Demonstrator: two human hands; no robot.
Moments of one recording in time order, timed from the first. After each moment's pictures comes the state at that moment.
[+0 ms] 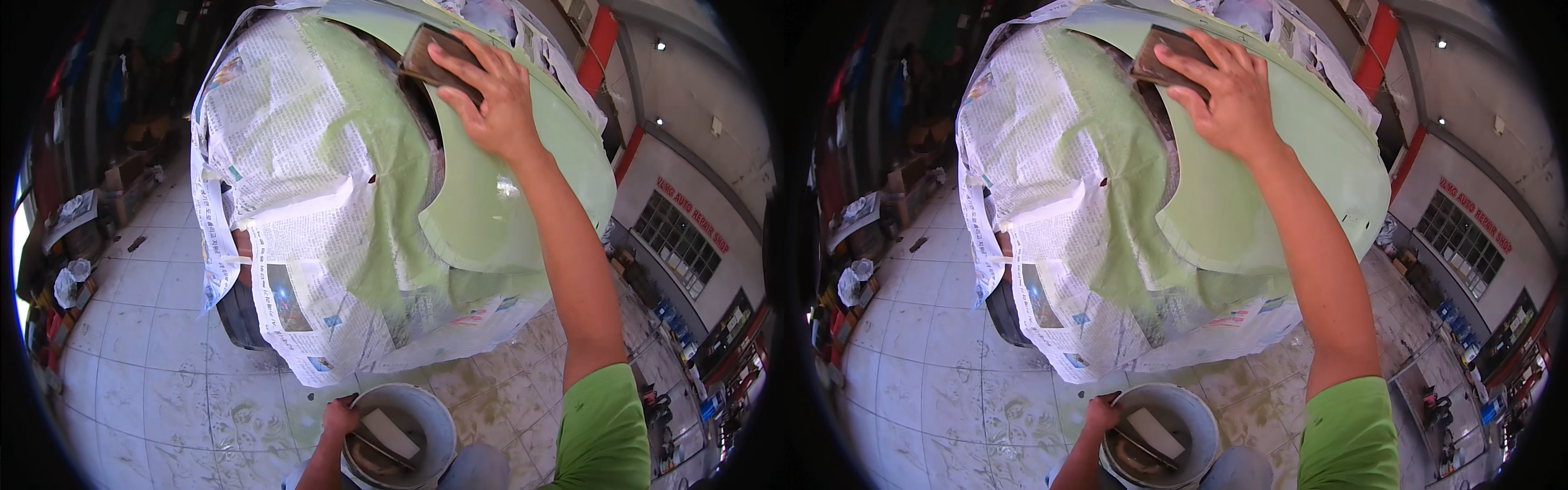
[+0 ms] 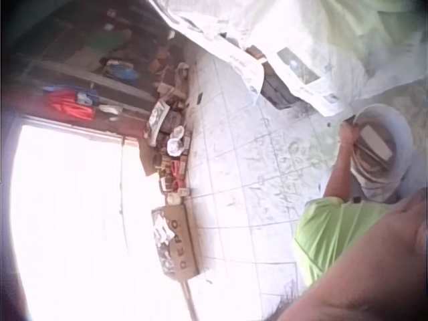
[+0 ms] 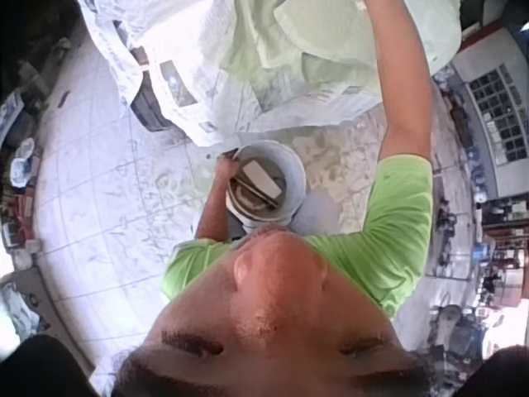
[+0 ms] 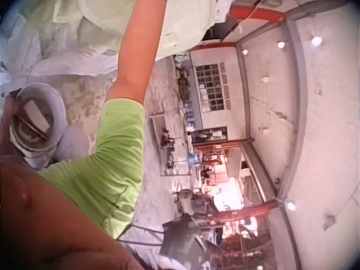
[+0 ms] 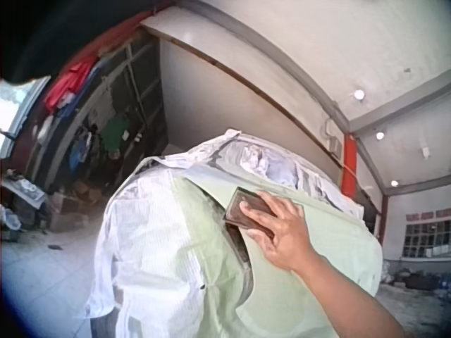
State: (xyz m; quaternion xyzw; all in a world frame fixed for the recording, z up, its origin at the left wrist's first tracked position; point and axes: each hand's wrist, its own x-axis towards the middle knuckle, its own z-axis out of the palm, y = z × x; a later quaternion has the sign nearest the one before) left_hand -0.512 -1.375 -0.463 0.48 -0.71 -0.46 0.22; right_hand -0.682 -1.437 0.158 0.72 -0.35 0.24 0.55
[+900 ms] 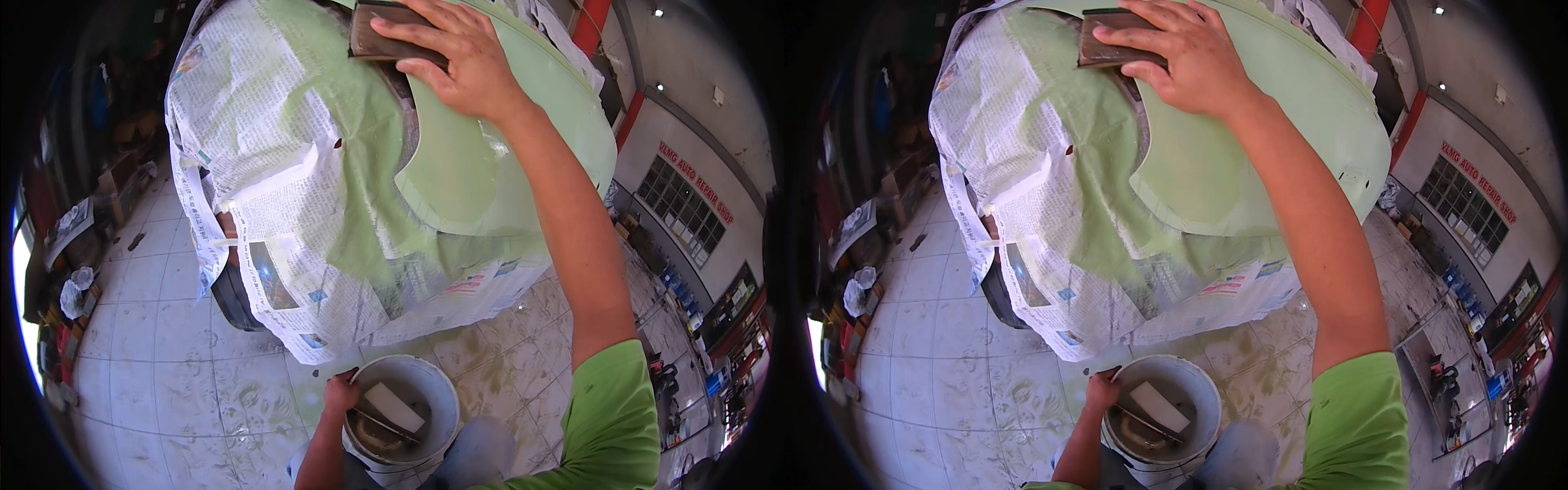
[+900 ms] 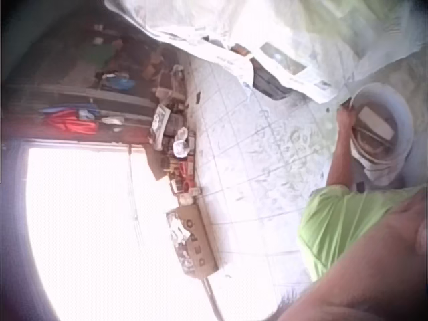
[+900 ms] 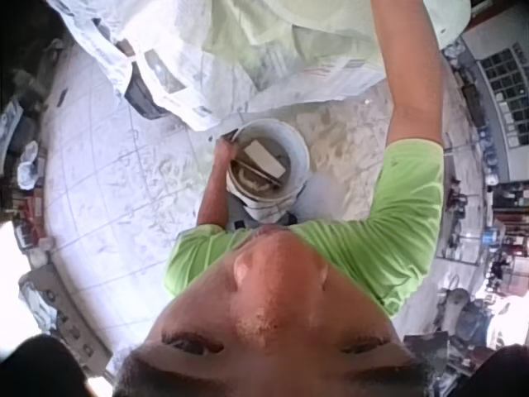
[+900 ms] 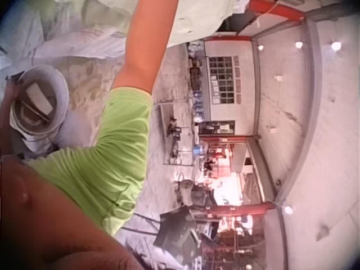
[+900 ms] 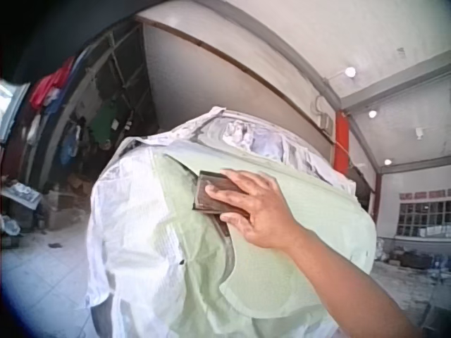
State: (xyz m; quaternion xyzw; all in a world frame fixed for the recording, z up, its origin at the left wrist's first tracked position) left_hand -0.512 -1.375 -0.466 0.46 -0.72 -0.46 0.24; right_hand -0.689 -1.435 0.160 0.77 -0.30 0.20 0.53
